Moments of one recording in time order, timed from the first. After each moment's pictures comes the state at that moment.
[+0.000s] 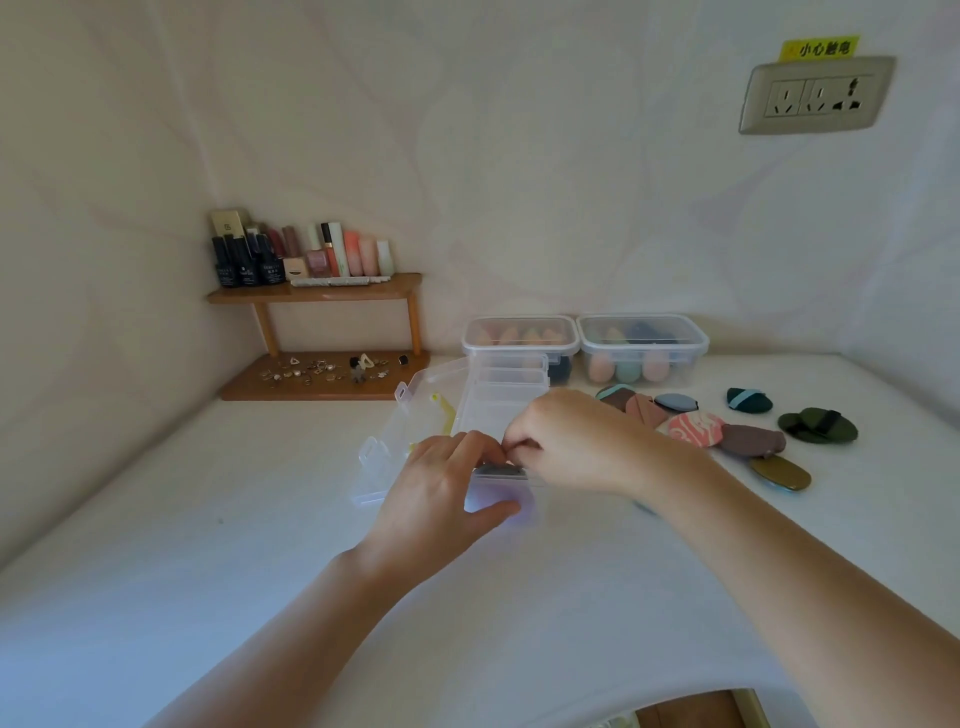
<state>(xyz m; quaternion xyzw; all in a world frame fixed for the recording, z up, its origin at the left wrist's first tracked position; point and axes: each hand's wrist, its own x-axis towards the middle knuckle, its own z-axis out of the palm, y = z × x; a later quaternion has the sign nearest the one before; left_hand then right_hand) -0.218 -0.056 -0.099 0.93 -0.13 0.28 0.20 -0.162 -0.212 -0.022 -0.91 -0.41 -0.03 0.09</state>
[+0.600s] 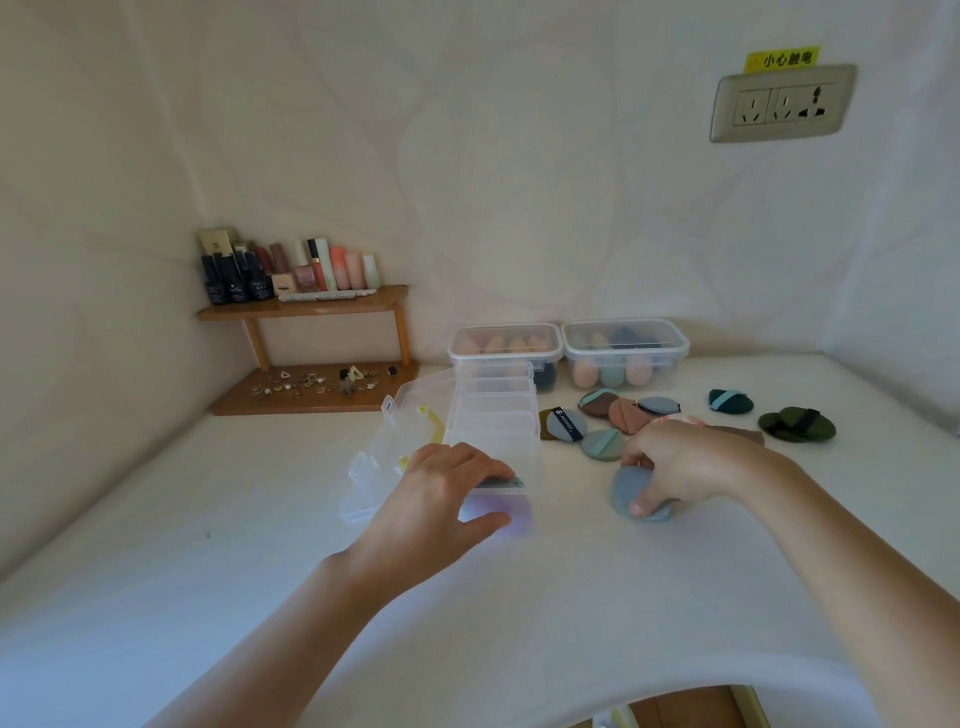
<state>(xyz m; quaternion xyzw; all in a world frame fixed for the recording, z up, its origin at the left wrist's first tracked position) -0.223 -0.068 -0.083 0.95 -0.16 0.21 0.16 -0.124 -0.308 -0.041 -0.96 -0.22 0.15 0.03</state>
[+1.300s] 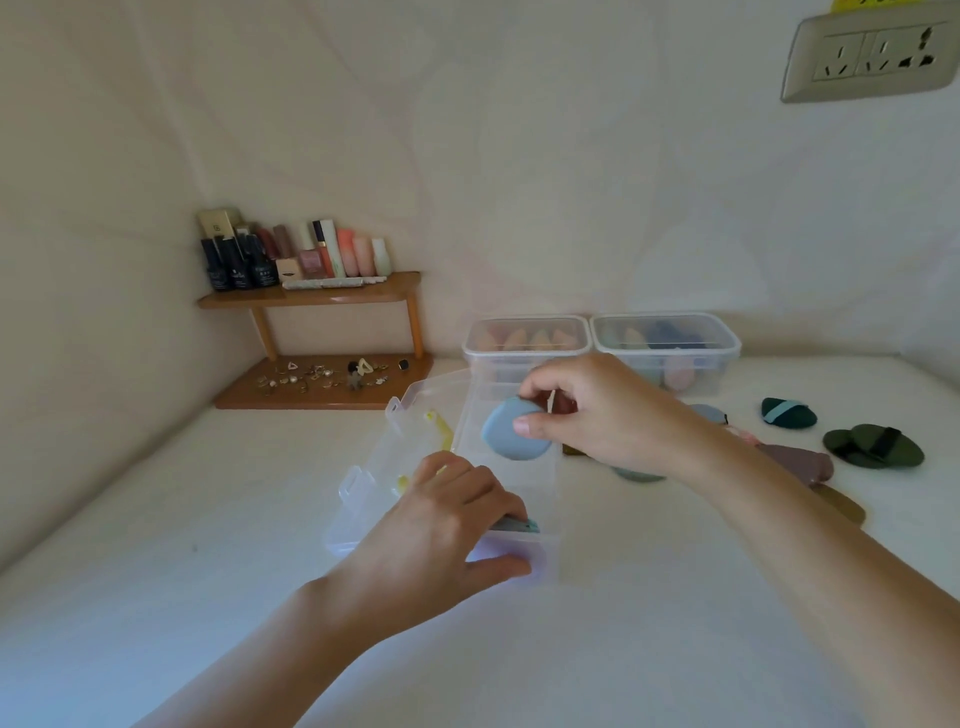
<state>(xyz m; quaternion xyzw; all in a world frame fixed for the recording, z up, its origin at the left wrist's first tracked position) -0.208 -0.059 -0.085 0.94 -0.24 0.23 0.07 -0.116 -0.235 -0.011 -0.85 -0.40 -0.01 0.33</state>
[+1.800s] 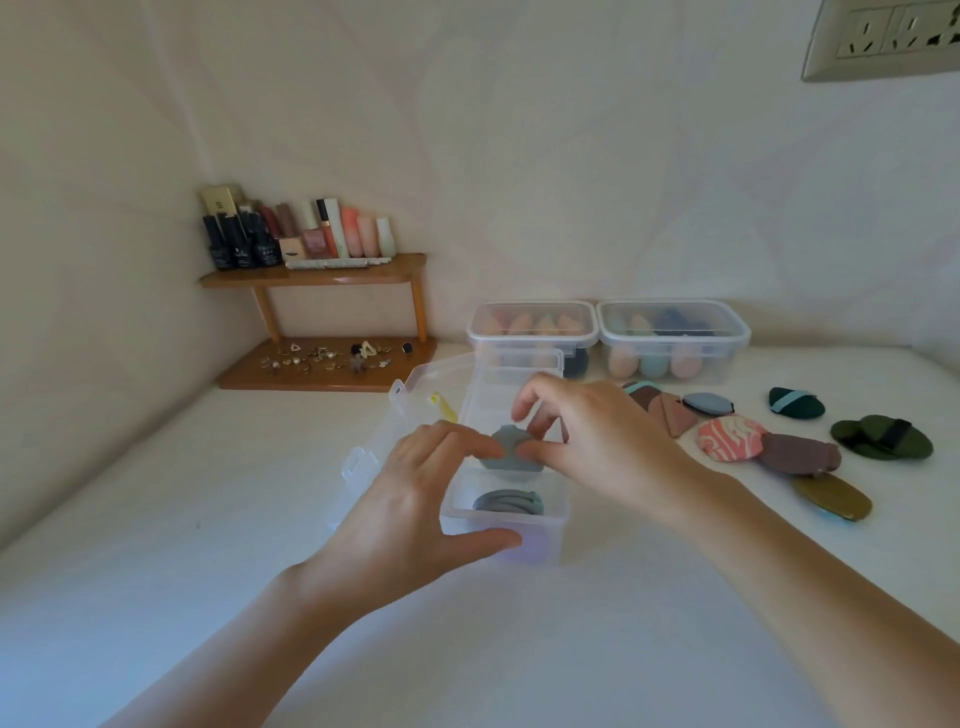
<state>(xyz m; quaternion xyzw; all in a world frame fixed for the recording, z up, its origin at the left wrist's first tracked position) -0.220 -0.049 -0.080 0.94 -0.16 0.22 0.21 -0.122 -0.228 -0.048 -0.88 -0.39 -0.06 0.27</state>
